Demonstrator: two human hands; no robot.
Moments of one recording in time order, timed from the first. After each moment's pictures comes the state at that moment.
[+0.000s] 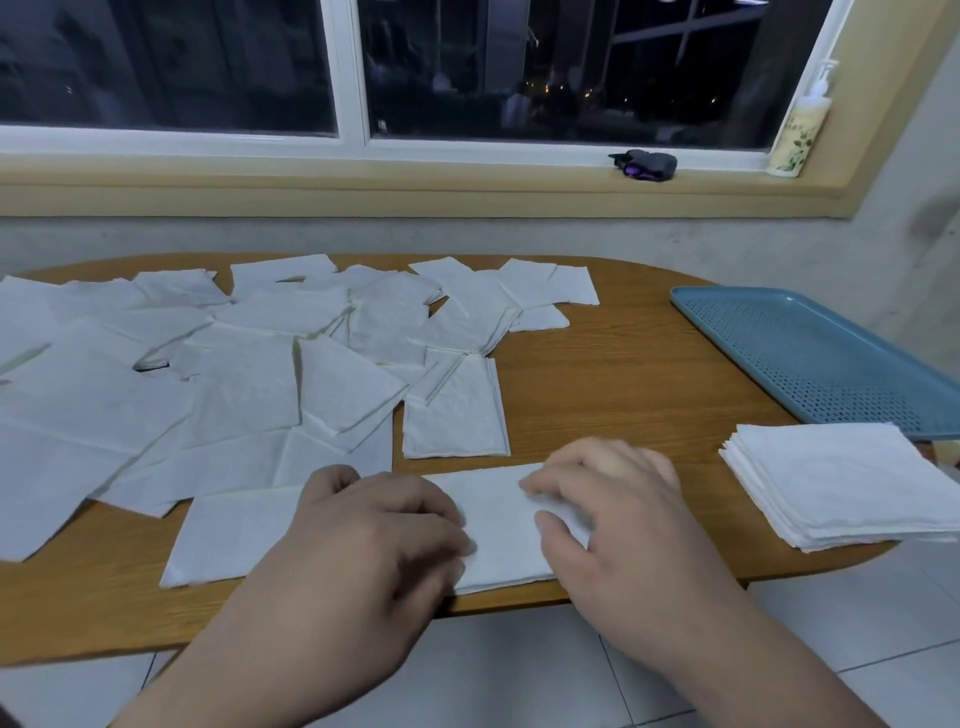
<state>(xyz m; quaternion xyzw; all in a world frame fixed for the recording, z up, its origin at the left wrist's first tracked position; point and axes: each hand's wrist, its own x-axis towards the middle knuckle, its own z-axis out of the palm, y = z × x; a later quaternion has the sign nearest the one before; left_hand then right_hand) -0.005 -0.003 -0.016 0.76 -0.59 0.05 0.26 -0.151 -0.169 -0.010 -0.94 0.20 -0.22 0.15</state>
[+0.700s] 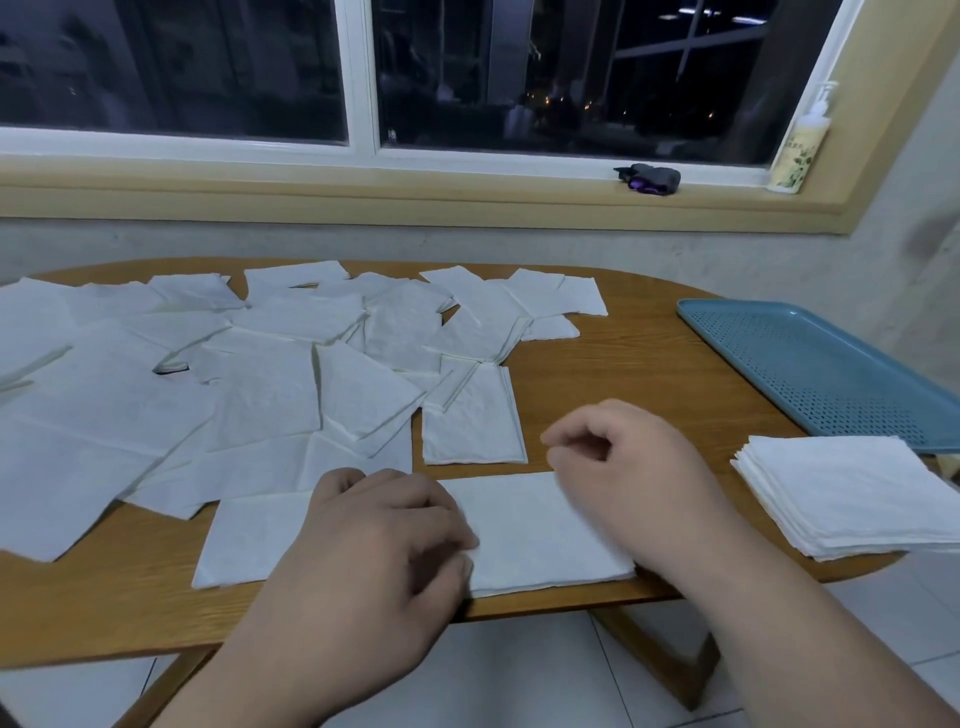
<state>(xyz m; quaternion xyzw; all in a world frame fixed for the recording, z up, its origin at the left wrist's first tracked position) 0.002 0.001 -0.024 0.78 -0.55 0.06 0.29 -0.122 -0.184 0.019 -0.89 0.29 -0.21 0.29</state>
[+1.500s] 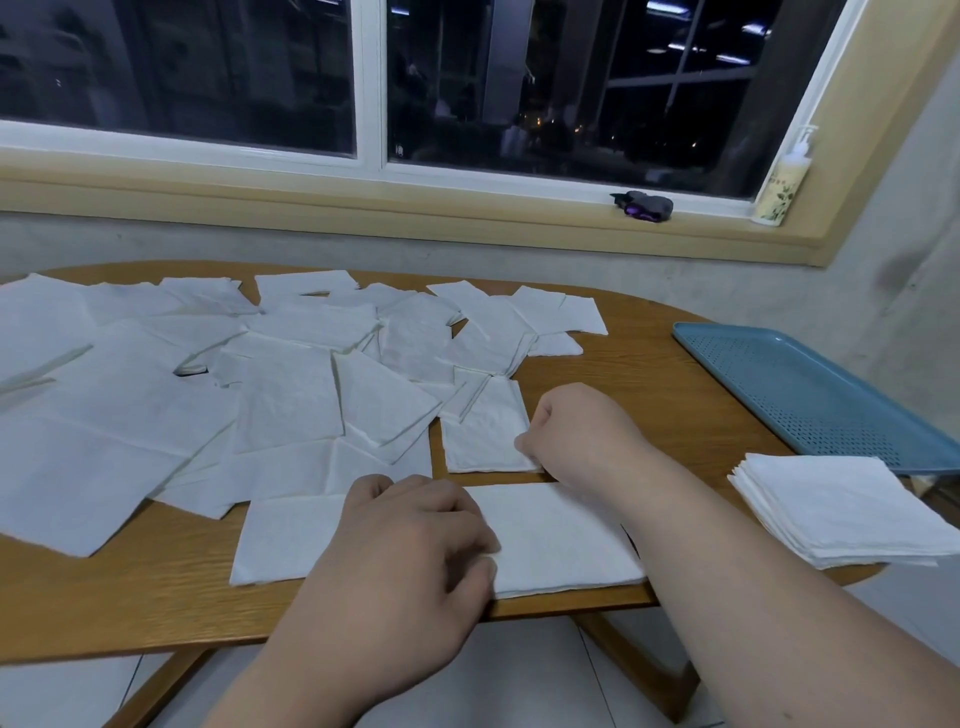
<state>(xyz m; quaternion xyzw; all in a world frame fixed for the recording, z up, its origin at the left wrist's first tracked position) 0.003 0.001 -0.024 0.78 -0.54 0.04 0.30 -0.043 -0.206 0.021 -0.90 0.39 -0.06 0.18</state>
